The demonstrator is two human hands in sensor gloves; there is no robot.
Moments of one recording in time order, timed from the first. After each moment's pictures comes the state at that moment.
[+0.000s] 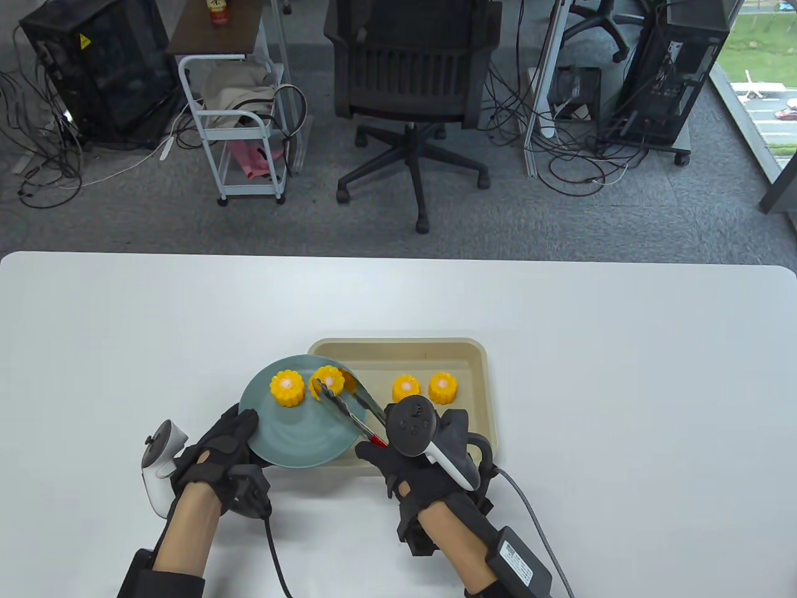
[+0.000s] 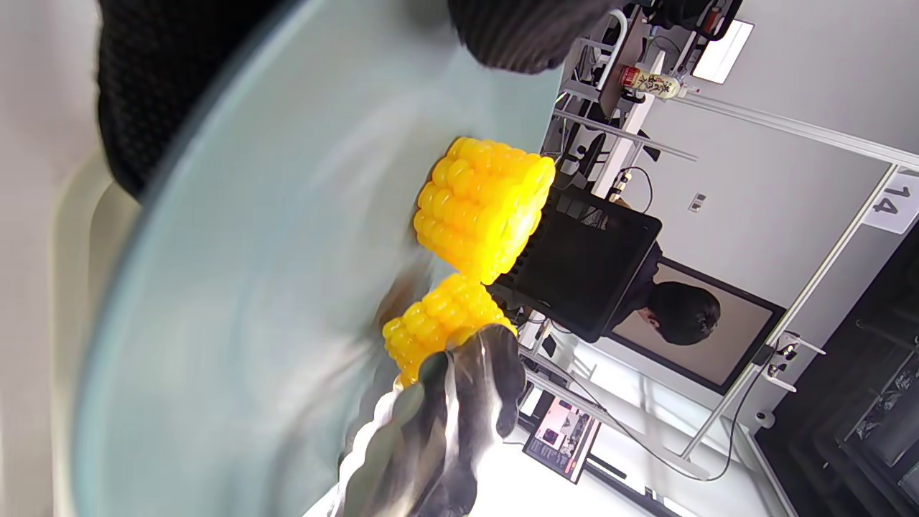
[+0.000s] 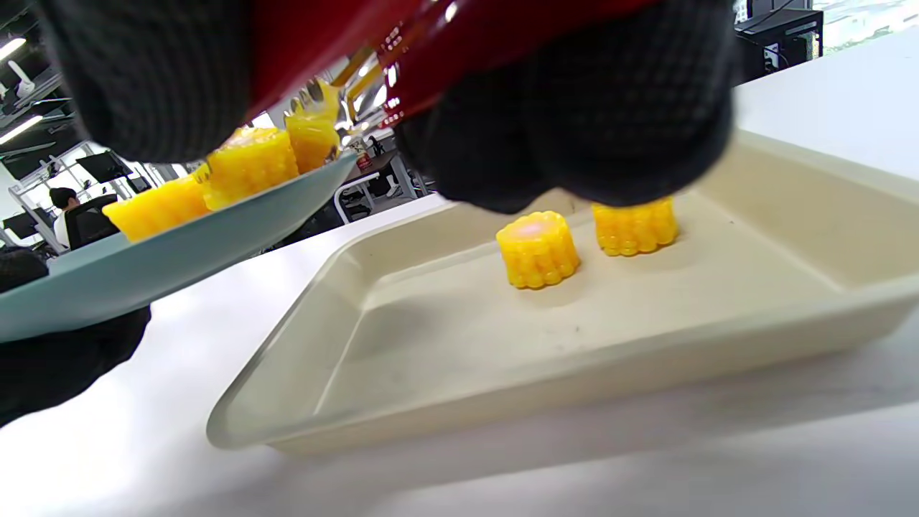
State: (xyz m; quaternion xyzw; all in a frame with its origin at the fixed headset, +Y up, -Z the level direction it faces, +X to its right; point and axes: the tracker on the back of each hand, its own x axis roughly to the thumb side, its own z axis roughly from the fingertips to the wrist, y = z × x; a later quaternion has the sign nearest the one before) left_hand -0.288 -0.786 -0.291 -0.15 0.15 0.82 0.54; right_hand 0.021 -0.682 -0.285 0.05 0.09 0.98 0.19
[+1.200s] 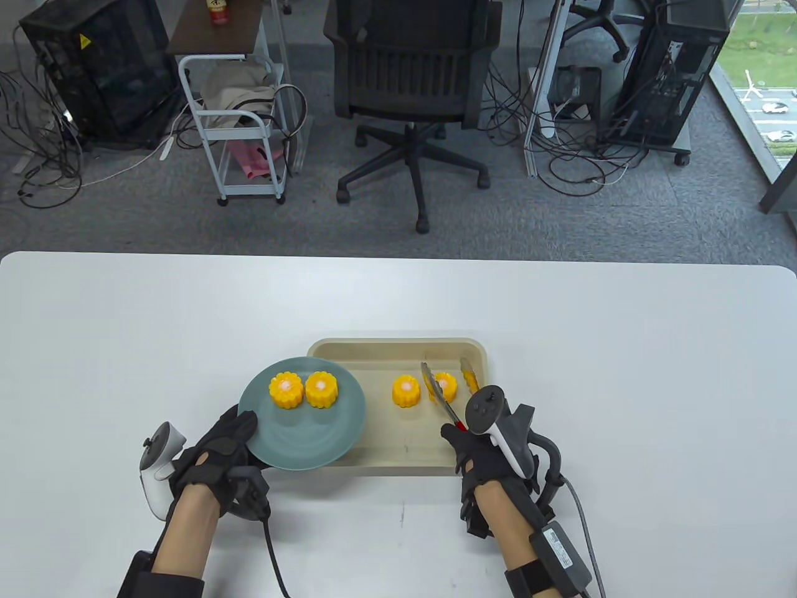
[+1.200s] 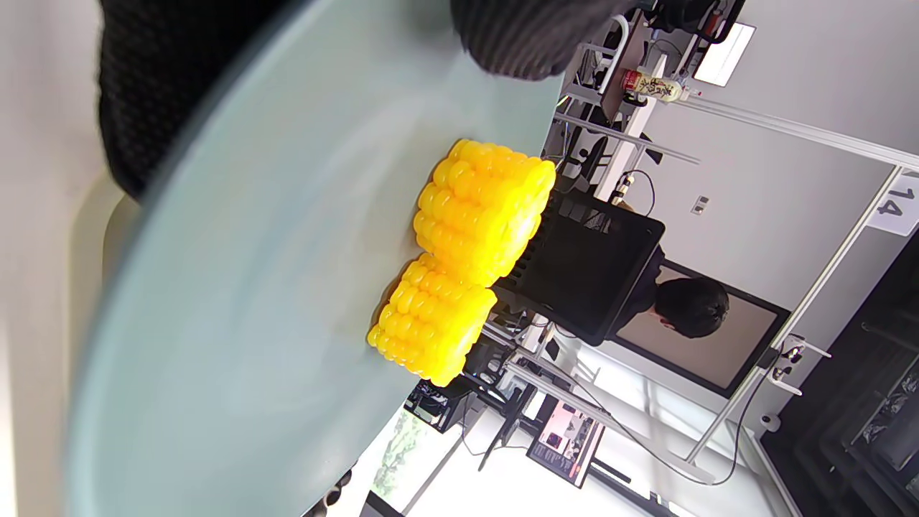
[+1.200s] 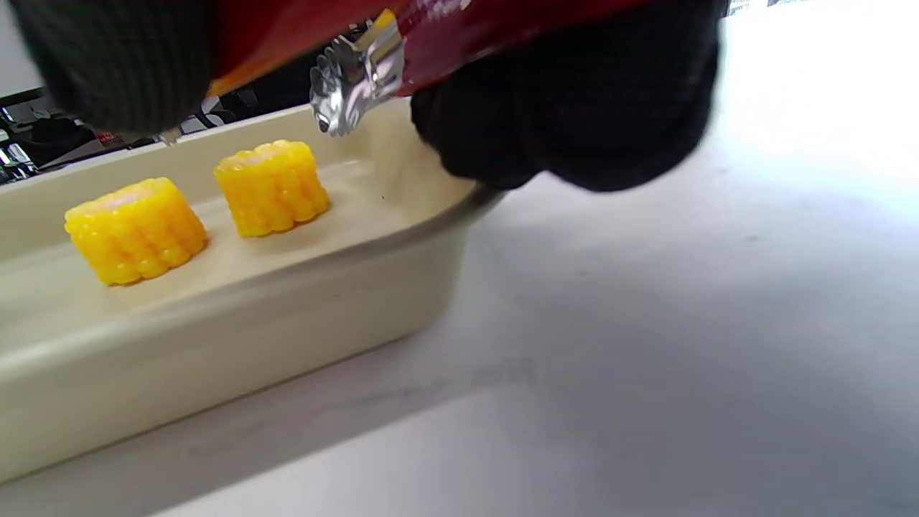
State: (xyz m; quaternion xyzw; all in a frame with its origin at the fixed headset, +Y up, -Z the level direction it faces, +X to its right) left_hand -0.288 -0.787 -0.289 -0.15 0.16 0.81 0.54; right_hand 0.122 -0.743 -0.323 -0.16 0.13 0.97 0.12
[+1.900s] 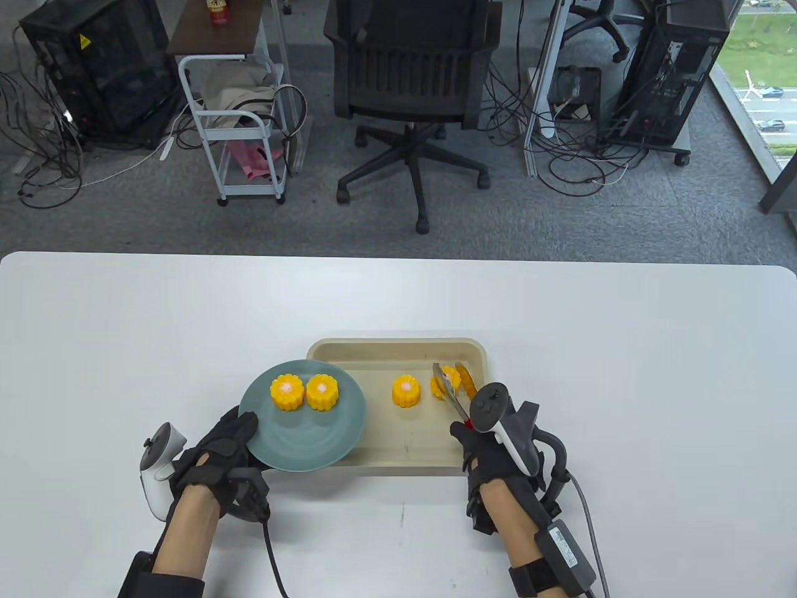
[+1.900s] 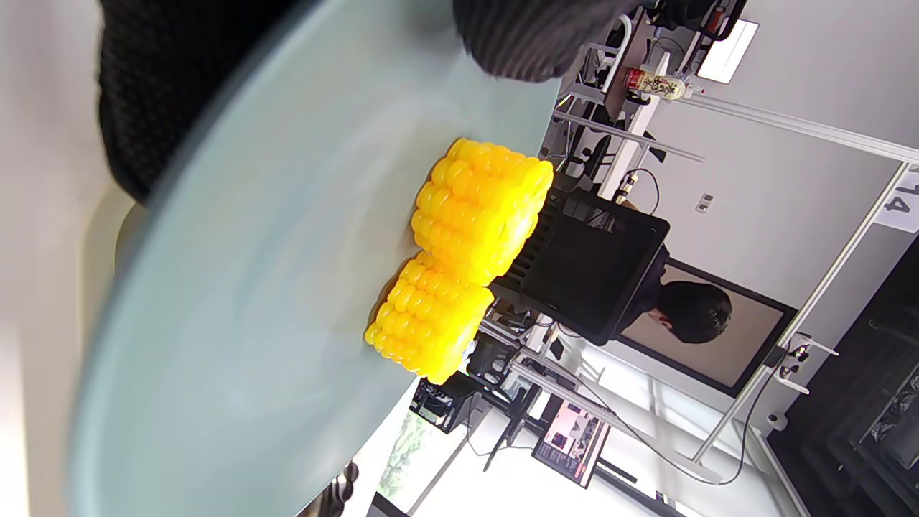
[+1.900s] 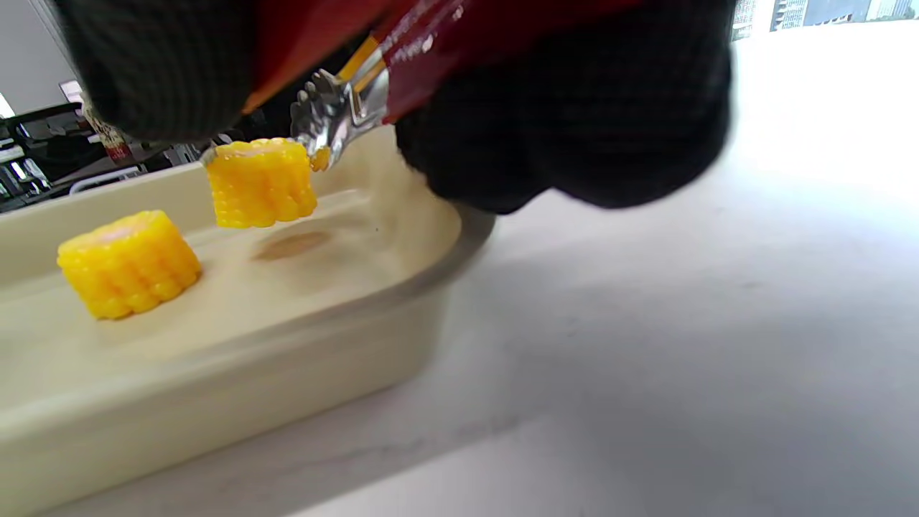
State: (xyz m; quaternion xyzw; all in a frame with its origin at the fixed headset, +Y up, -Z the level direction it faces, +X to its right) left_hand -0.288 -0.788 -0.288 -0.15 0.16 0.81 0.54; right_hand 0.132 -0.733 -0.324 -0.15 0.10 0.98 0.13
